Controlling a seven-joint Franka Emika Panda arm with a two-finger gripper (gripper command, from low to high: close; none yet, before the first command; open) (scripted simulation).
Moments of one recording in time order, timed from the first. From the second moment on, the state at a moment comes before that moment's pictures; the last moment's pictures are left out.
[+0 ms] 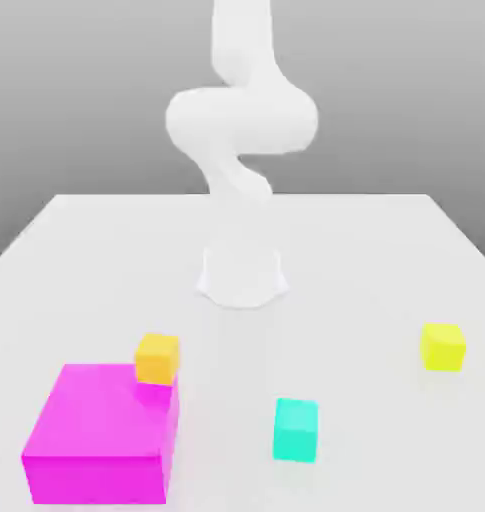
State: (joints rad) arm 0.06 -0.75 -0.02 -2.32 0.04 2.33 0.75
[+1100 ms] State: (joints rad) arm 0.64 -0.14 0.11 -2.62 0.33 2.64 0.20
